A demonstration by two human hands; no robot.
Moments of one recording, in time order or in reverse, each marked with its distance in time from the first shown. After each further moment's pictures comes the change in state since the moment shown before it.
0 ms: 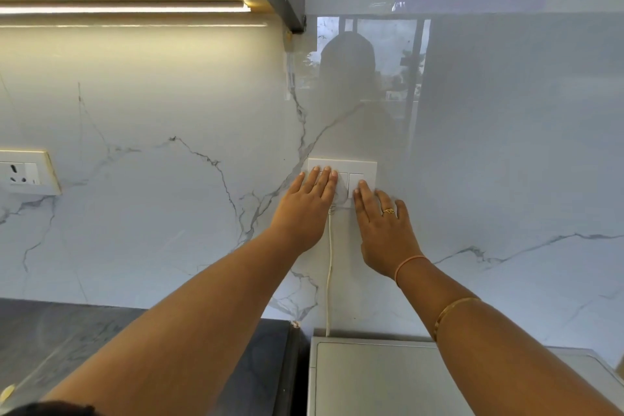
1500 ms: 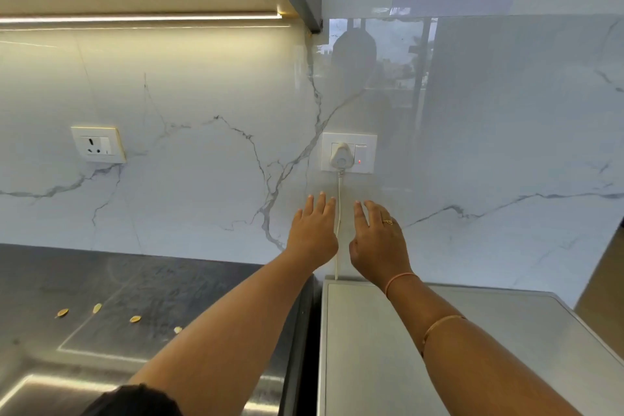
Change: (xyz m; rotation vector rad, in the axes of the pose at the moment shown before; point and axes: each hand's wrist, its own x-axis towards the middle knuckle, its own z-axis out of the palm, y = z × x) left_hand -0.117 0.051 -0.005 -0.478 -0.156 -0.237; right_hand -0.117 -0.059 -0.046 0.272 0.221 0.092
